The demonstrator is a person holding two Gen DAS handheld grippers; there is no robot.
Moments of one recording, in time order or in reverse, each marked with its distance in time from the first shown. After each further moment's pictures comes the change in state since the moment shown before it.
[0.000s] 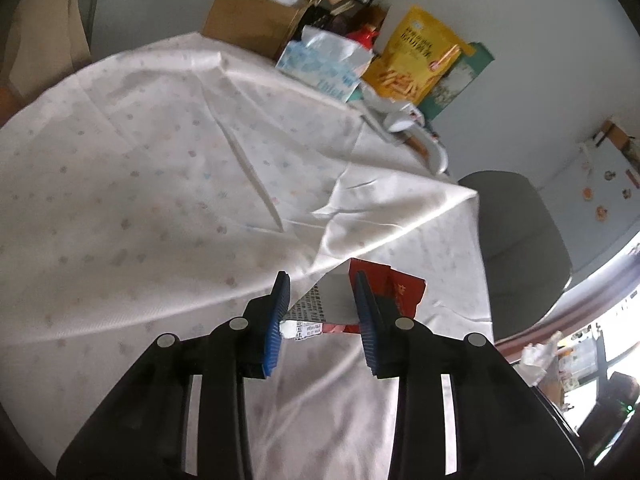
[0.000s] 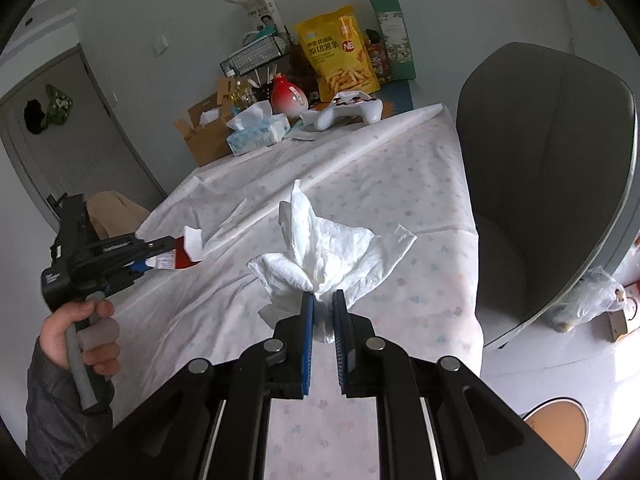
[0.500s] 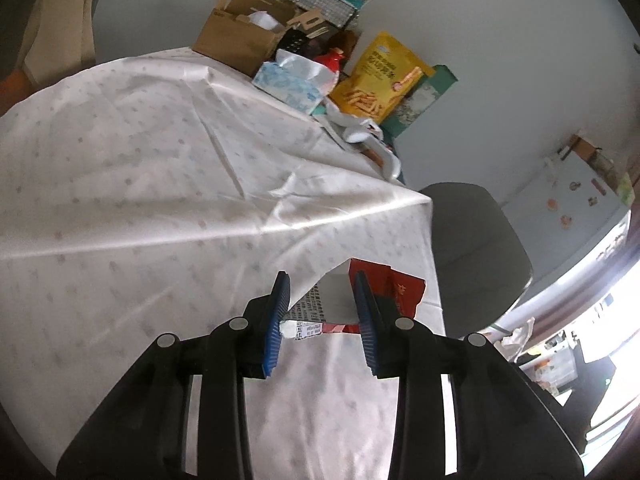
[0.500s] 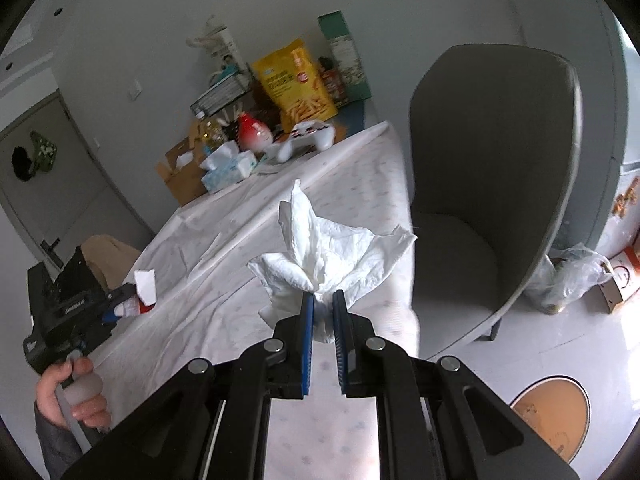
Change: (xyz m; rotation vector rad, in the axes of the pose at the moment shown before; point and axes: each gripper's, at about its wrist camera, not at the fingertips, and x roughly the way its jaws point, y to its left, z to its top) left arm -0.052 -0.024 -0.050 -0.021 -0.083 -0.107; right arm -0.055 -0.046 -0.006 0.120 -0.094 -0.051
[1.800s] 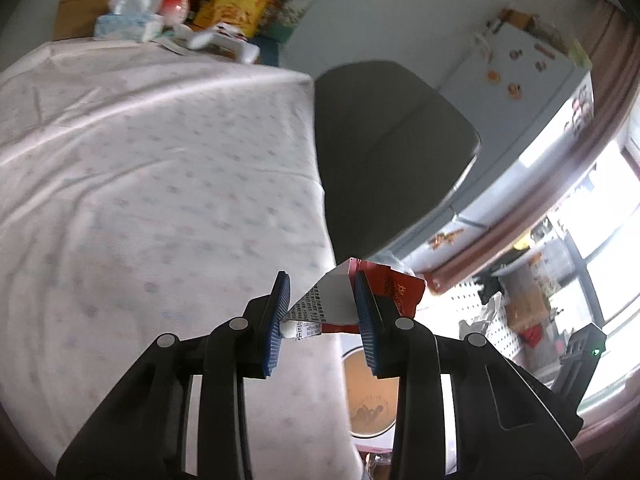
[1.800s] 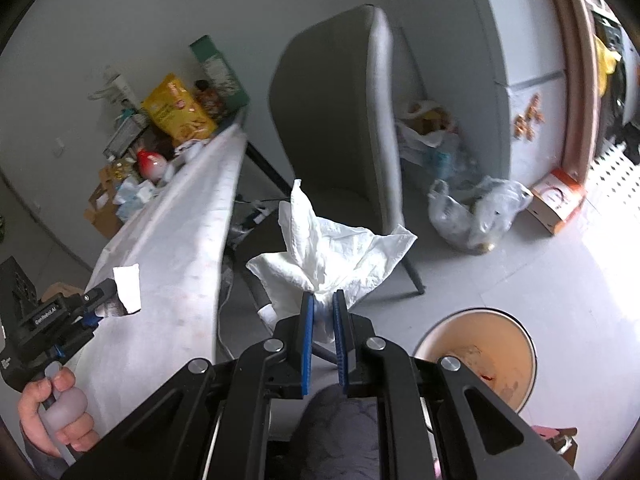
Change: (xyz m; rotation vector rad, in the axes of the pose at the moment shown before) left arm 0.078 -0.175 -0.128 0.285 0.236 -0.120; right arm -0.075 -0.176 -0.073 0.261 -0.002 -0.198
